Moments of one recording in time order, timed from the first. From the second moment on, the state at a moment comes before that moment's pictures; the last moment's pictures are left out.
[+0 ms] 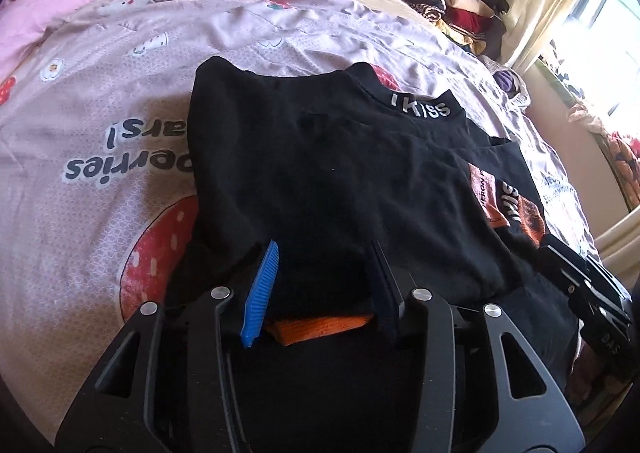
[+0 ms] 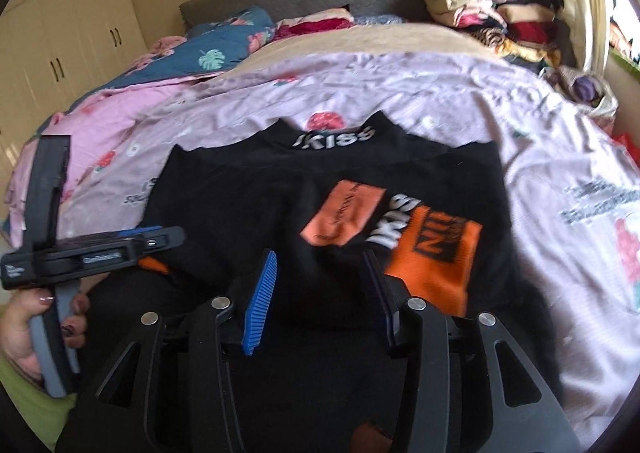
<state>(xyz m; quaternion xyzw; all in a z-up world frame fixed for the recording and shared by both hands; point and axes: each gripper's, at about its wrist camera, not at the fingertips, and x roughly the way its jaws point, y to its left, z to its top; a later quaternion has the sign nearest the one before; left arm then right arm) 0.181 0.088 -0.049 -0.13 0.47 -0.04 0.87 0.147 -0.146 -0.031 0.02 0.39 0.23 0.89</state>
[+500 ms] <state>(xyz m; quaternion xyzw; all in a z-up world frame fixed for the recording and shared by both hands) 0.183 0.085 -0.049 -0.12 0.47 -0.04 0.87 0.159 -0.151 -0.059 0.04 0.44 0.21 0.87</state>
